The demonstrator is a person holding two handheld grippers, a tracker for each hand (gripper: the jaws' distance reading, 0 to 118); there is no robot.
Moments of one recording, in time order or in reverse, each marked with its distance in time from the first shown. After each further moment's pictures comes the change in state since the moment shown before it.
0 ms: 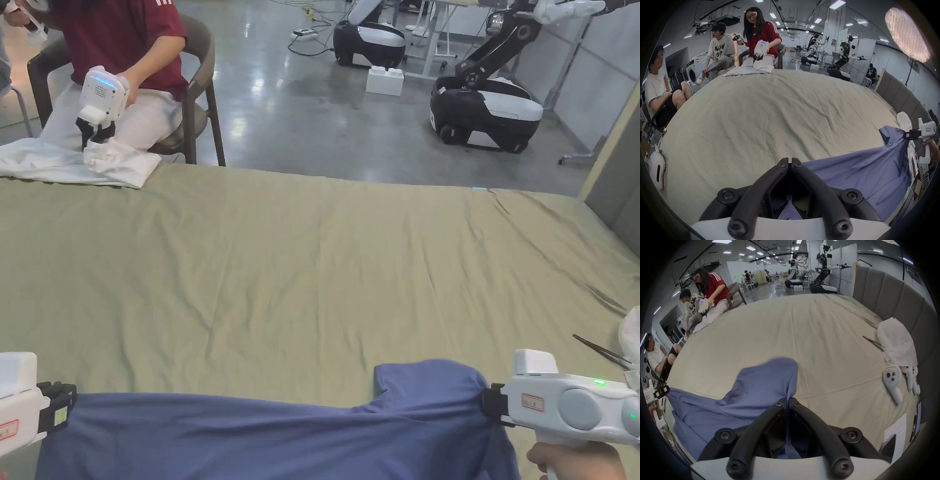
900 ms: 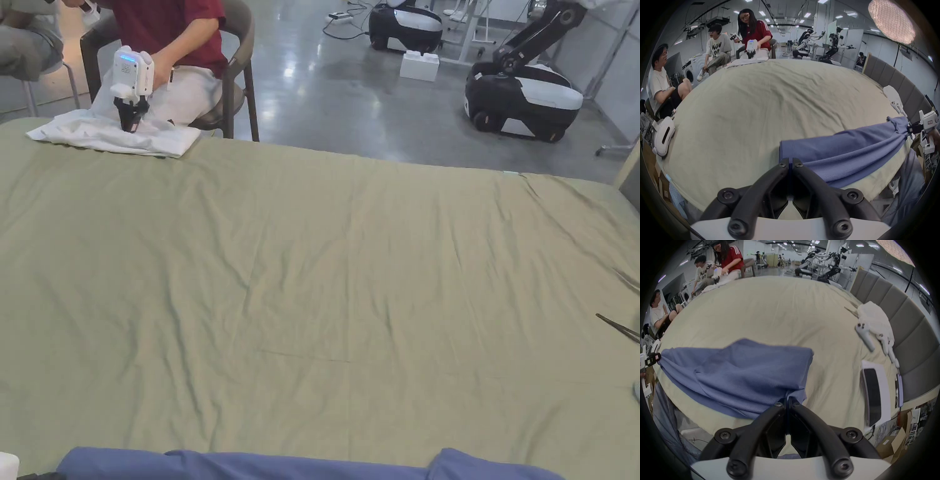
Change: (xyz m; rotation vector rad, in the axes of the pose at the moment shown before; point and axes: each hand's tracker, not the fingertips) left arm -0.033 -0.160 0.091 -0.084 -0.022 -0.093; right arm -0.008 -0.198 0.097 -0.192 -0.110 0.184
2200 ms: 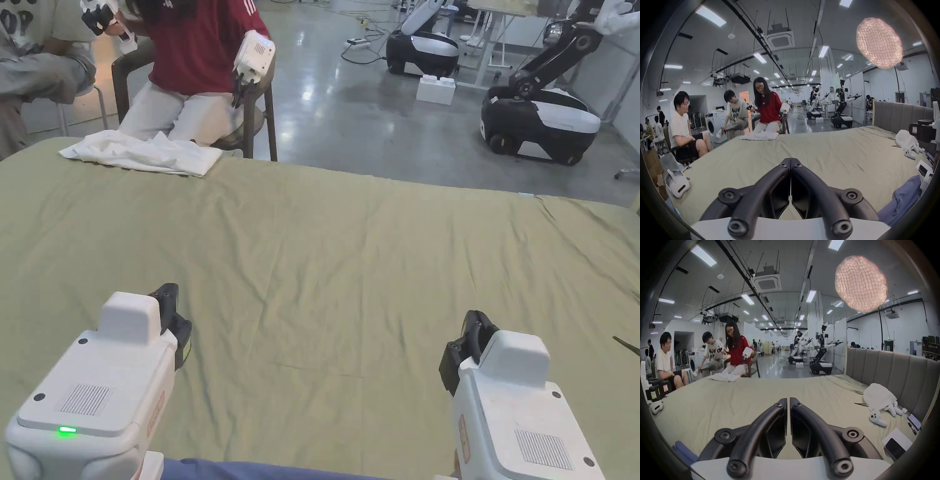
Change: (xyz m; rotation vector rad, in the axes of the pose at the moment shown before) left arm 0.125 0.127 0.032 0.690 0.222 -0.044; right arm -0.150 0.137 0.084 0.981 -0.053 -0.155
